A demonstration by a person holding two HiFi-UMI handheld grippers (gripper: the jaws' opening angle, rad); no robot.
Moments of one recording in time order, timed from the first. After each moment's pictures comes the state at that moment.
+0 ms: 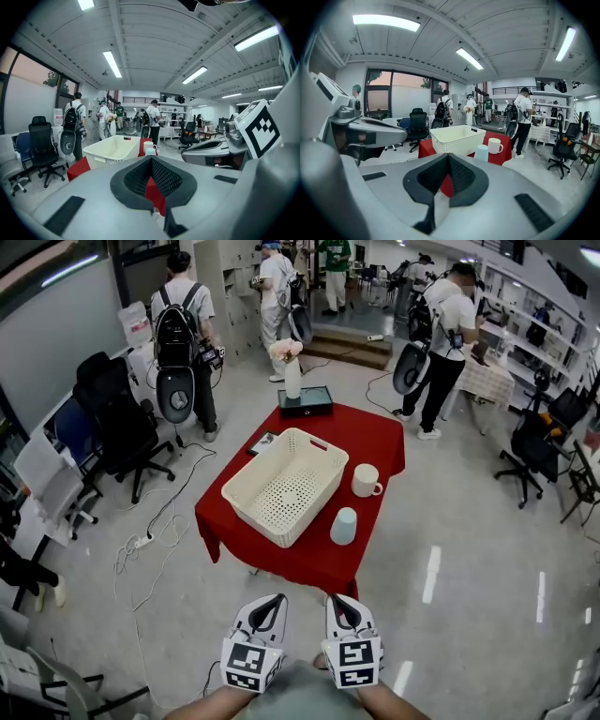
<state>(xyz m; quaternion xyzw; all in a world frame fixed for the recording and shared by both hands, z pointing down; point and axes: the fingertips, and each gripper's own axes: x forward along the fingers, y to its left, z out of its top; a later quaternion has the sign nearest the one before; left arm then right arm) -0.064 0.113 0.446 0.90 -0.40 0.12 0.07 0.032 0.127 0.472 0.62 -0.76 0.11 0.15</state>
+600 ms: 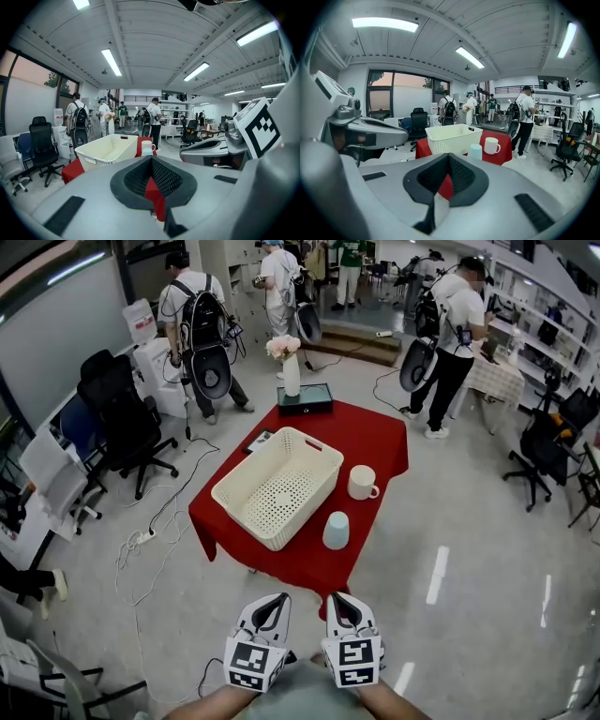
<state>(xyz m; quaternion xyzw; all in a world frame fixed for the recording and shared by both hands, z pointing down) -0.011 0.099 0.455 0.90 -0.41 0.13 0.07 0.077 0.108 0.480 0.61 -0.77 0.12 0.15</state>
